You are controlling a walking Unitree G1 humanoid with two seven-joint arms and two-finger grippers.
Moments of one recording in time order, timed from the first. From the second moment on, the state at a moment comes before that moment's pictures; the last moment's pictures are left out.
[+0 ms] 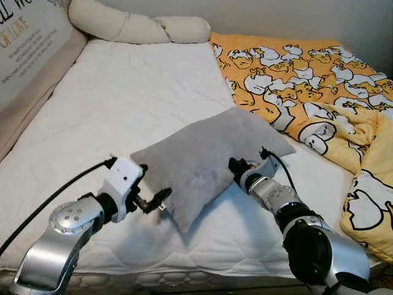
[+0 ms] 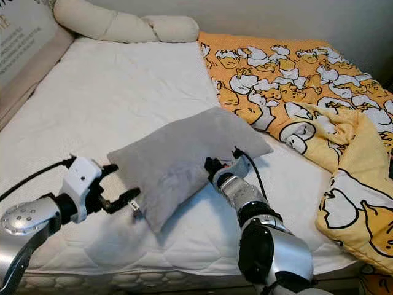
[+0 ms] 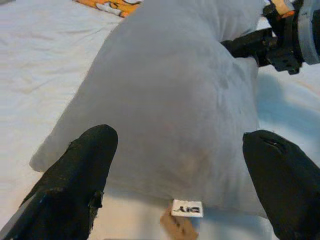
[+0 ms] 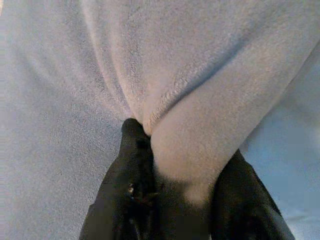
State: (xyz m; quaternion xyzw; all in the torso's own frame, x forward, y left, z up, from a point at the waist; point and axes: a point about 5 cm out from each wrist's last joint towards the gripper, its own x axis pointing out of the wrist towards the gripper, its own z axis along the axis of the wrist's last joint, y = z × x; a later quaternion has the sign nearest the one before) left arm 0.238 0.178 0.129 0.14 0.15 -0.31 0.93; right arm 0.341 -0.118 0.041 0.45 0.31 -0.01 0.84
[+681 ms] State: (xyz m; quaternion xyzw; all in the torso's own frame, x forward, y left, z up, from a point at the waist) left arm 0.251 0.196 0.139 0.04 0.07 -0.21 0.97; right arm 0.371 -0.110 0.092 0.47 0.27 0.08 0.84
